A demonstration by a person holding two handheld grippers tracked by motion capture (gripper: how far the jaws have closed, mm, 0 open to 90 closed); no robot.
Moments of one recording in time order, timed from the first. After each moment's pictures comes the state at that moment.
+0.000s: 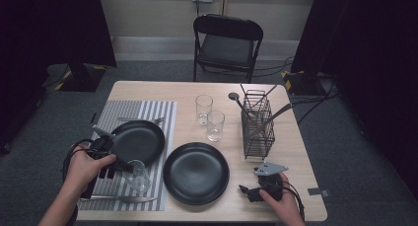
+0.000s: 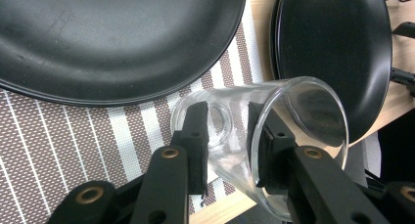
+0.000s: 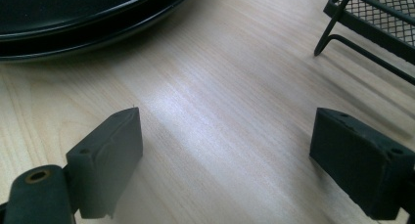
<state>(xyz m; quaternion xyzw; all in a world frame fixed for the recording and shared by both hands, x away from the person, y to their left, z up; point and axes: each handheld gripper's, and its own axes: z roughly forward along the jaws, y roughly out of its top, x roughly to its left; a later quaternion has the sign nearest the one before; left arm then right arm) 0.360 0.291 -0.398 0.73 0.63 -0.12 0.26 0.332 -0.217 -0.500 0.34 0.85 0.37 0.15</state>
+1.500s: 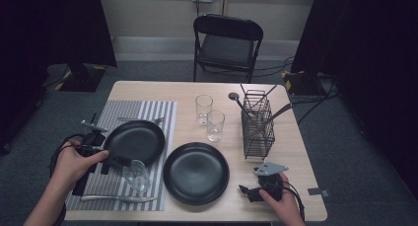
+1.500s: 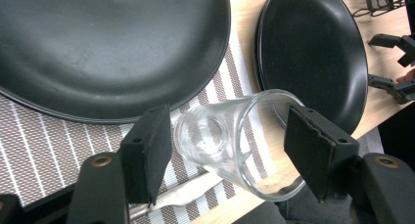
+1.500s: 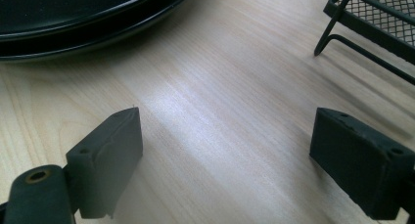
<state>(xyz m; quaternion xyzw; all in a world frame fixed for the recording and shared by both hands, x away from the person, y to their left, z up) 0.357 0.307 -0.375 0.74 0.60 -0.08 0.30 0.332 -0.217 -0.500 0.34 0.85 0.37 0.15</state>
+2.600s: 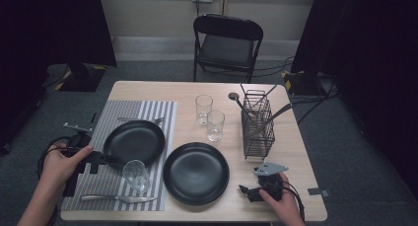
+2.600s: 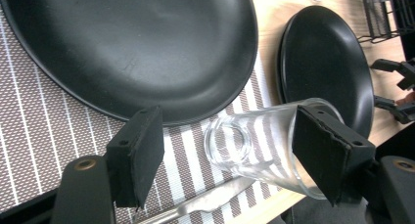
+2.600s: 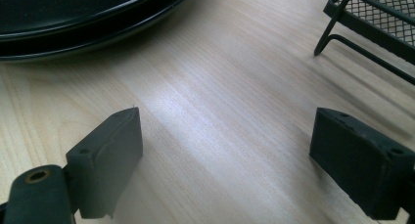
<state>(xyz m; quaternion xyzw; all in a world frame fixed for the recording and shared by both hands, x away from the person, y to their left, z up) 0.355 0.341 -0.388 0.71 0.62 -0.07 0.33 0.332 -0.217 -0.500 0.34 0.85 0.37 0.15</state>
